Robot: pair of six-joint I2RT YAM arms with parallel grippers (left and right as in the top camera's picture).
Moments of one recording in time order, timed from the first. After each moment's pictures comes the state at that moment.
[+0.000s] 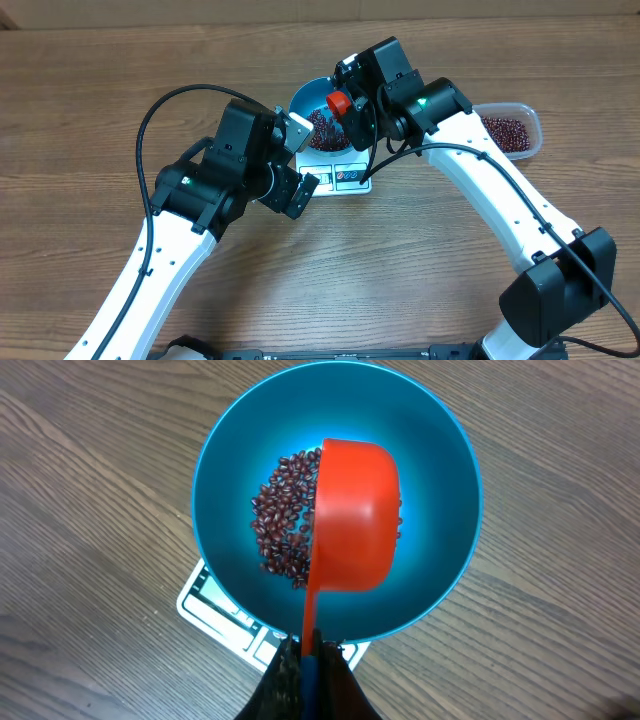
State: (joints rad) left arm -0.44 1.33 1.29 -0.95 0.09 0.13; right arm 0.50 1.80 1.67 -0.89 -0.08 -0.09
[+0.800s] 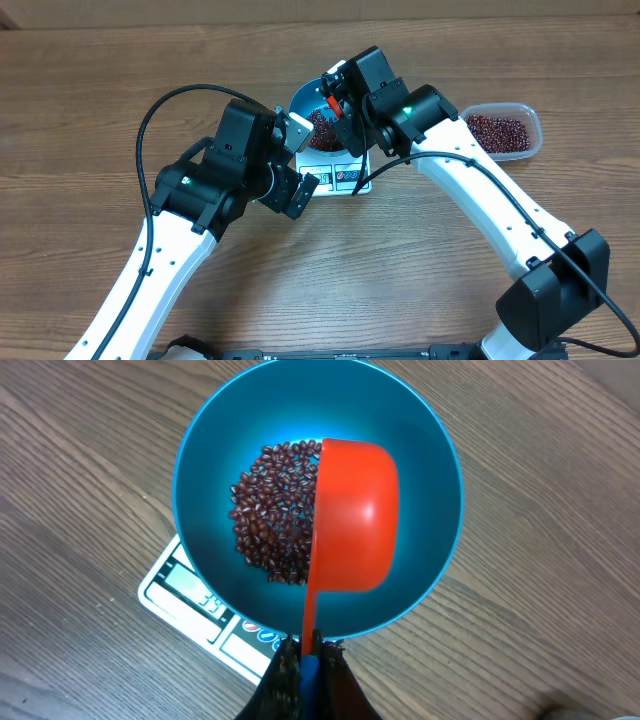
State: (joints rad) left arm -0.44 1.33 1.29 -0.95 0.09 0.13; right arm 0.56 1.80 1.67 -0.90 0.05 -0.15
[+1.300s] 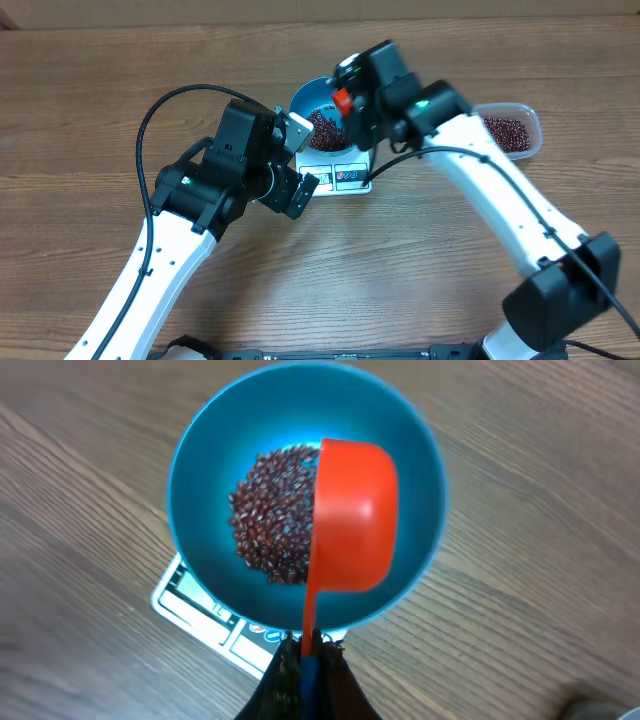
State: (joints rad) left arm -0.44 1.33 1.29 -0.95 0.09 0.13; right arm 0.48 1.78 1.67 -0.91 -0.04 -0.11
